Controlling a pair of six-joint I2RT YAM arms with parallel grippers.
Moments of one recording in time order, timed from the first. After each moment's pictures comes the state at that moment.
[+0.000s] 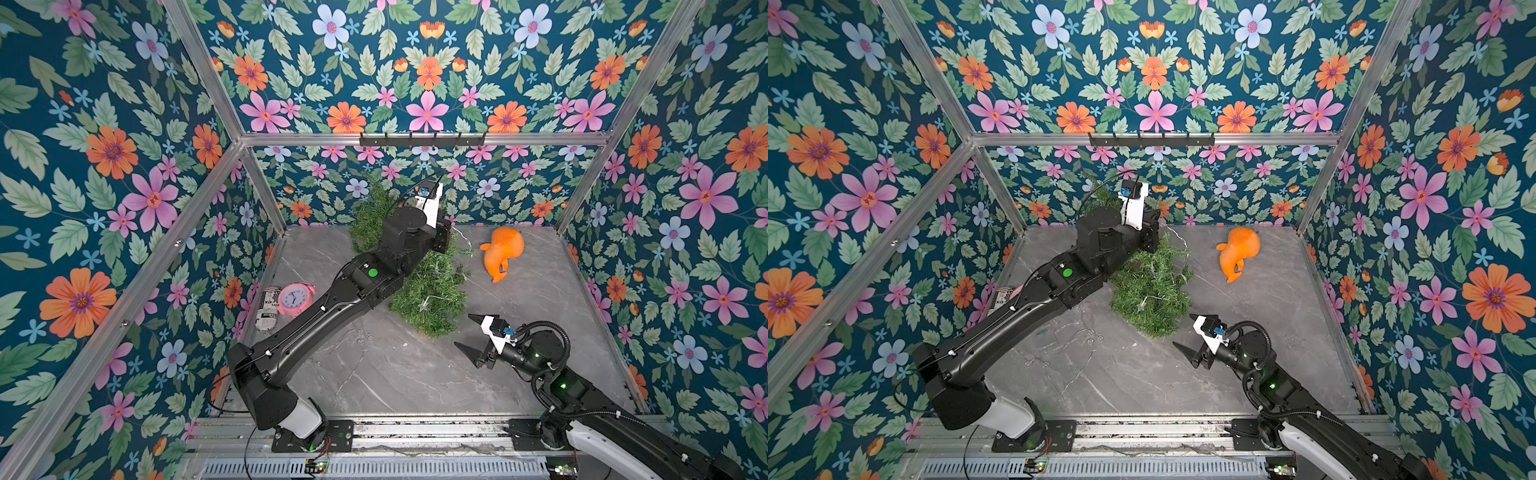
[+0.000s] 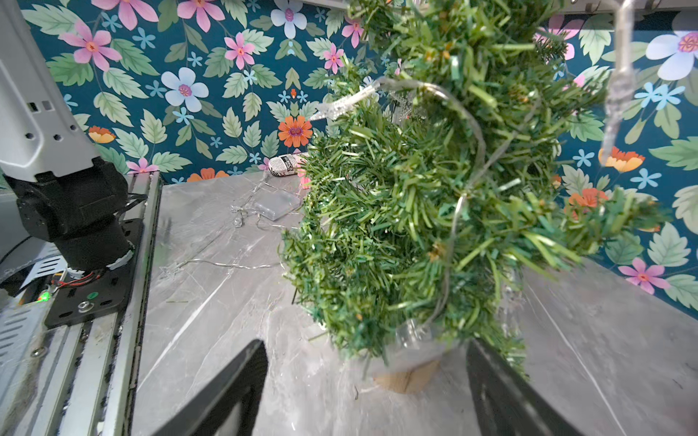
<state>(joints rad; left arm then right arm) -0.89 1.53 1.68 -0.25 -0.30 -0.14 0.65 0.64 0.22 0.34 -0.36 -0.12</state>
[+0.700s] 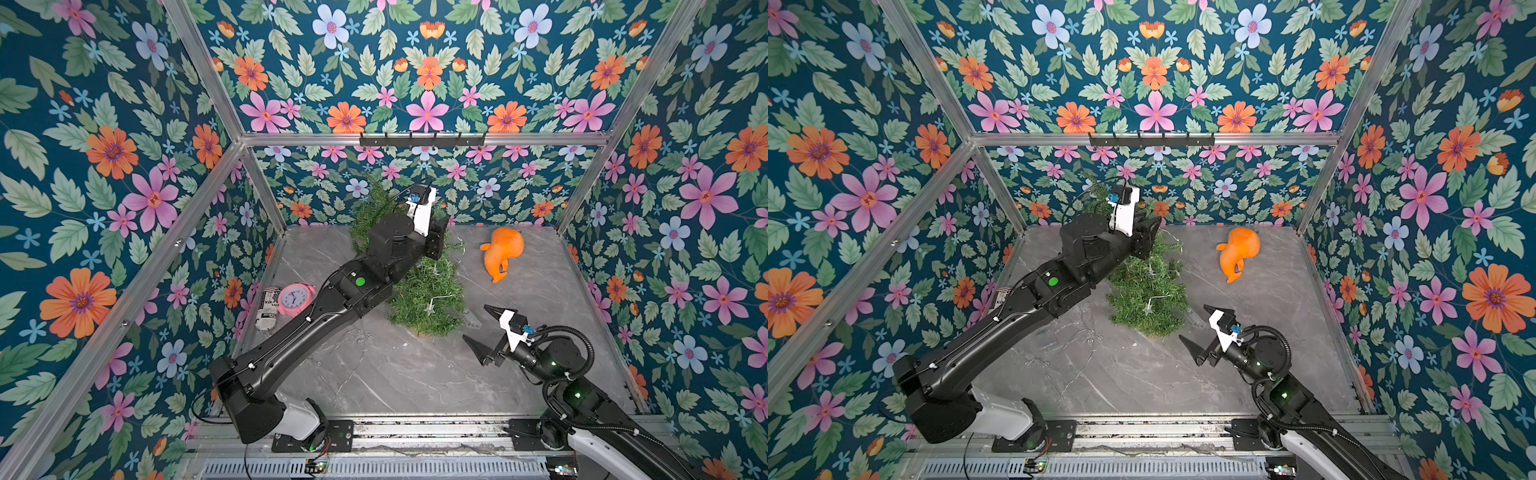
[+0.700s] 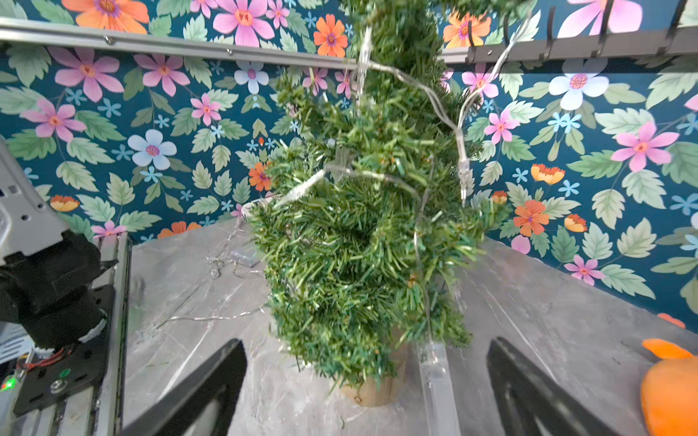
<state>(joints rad) -0.89 1.43 1.59 -0.23 -0.23 -0.15 0.65 0.46 0.27 0.24 -0.23 -0.02</state>
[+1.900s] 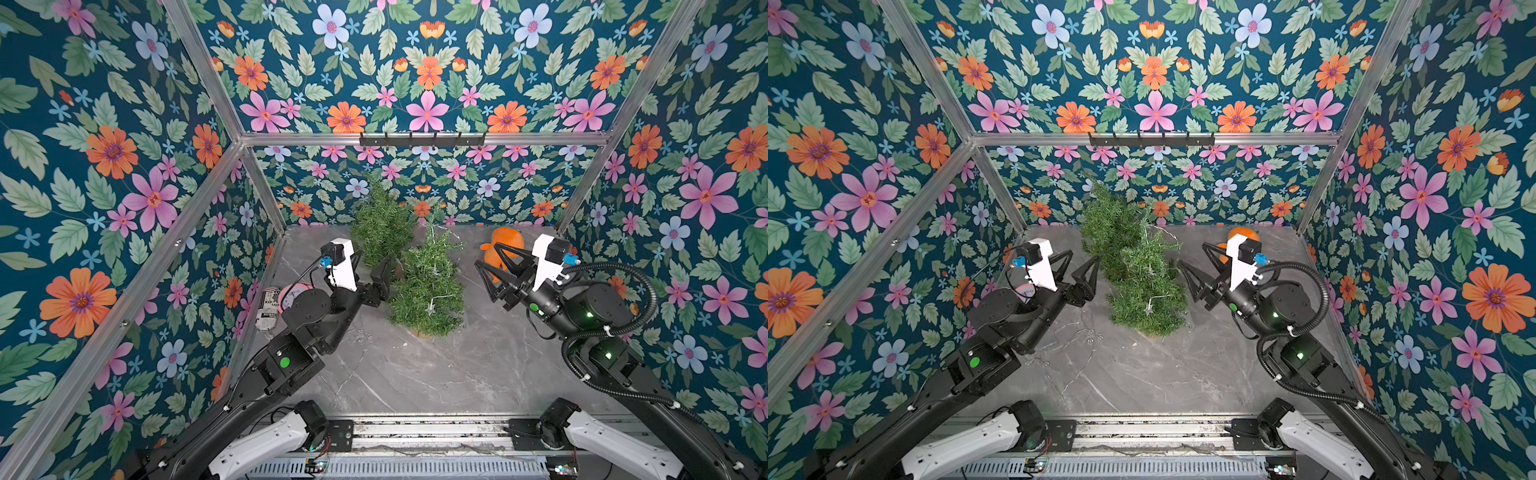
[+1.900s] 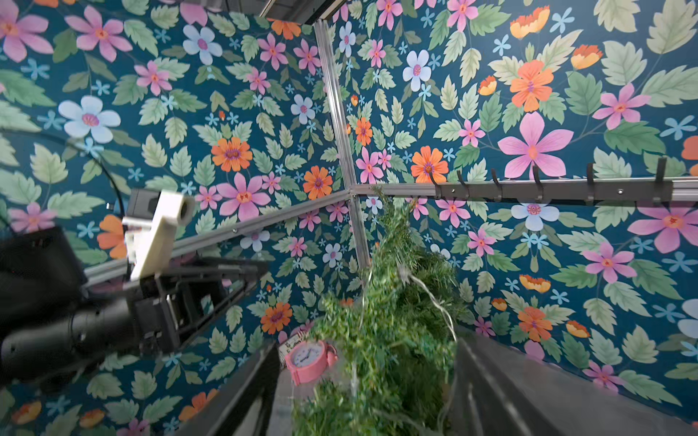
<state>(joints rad) -0.89 0.79 0.97 -0.09 -0.43 -0.24 0.65 0.87 1.04 0.10 -0.12 0.27</state>
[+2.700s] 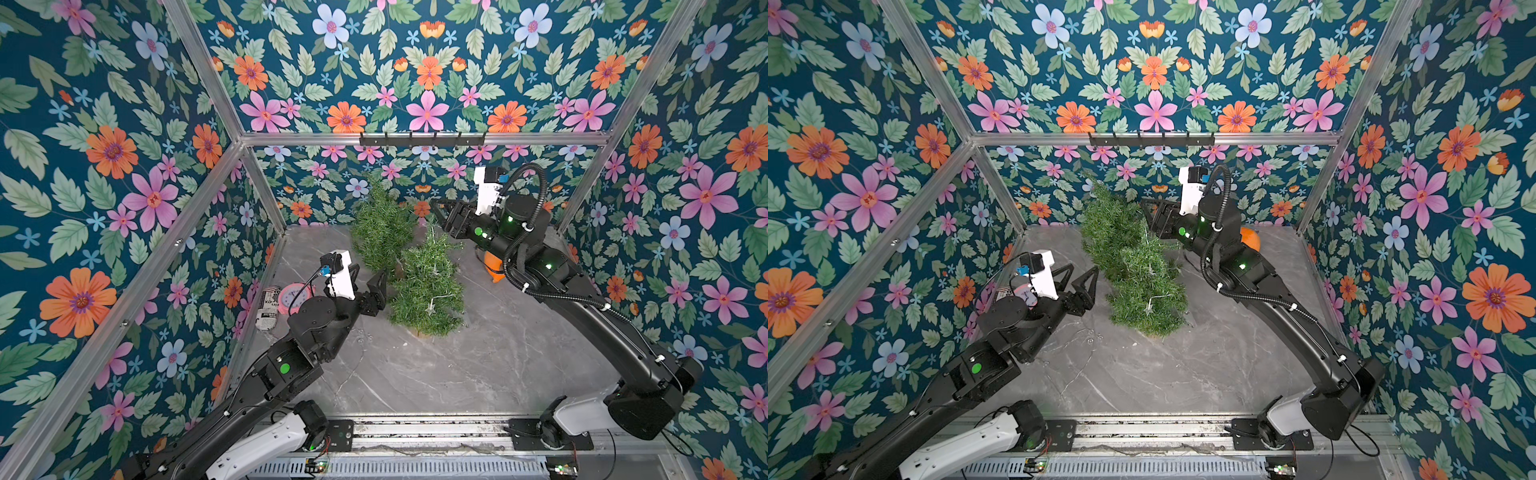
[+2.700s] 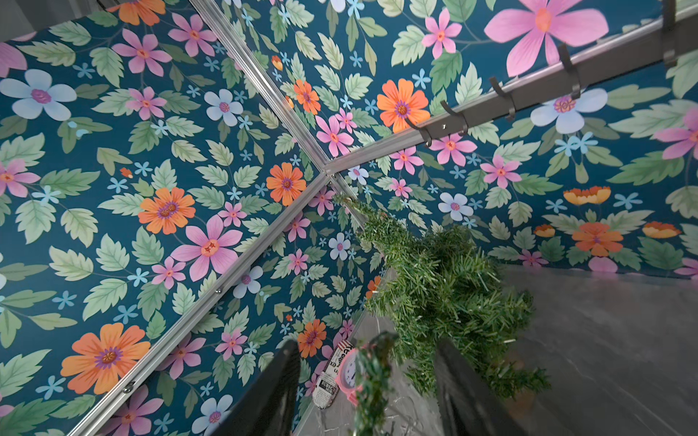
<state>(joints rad) -0.89 0.75 0.91 -0.17 -0.45 -0.33 0.65 1.45 1.64 -0.21 -0.08 0.60</state>
